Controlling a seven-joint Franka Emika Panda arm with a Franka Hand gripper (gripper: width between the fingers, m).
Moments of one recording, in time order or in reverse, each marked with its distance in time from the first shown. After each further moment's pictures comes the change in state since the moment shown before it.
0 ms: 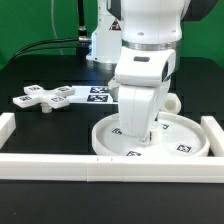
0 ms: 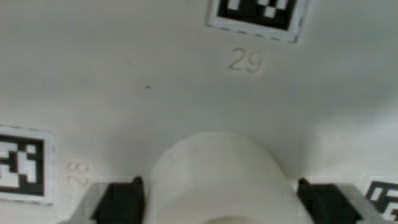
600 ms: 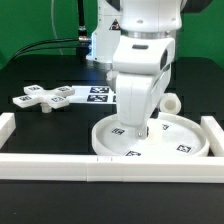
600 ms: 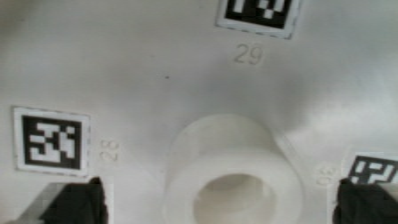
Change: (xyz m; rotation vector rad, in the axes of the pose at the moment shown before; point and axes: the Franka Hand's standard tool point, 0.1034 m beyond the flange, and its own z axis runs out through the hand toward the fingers) arm 0.000 0.003 -0.029 -0.019 -0.004 0.038
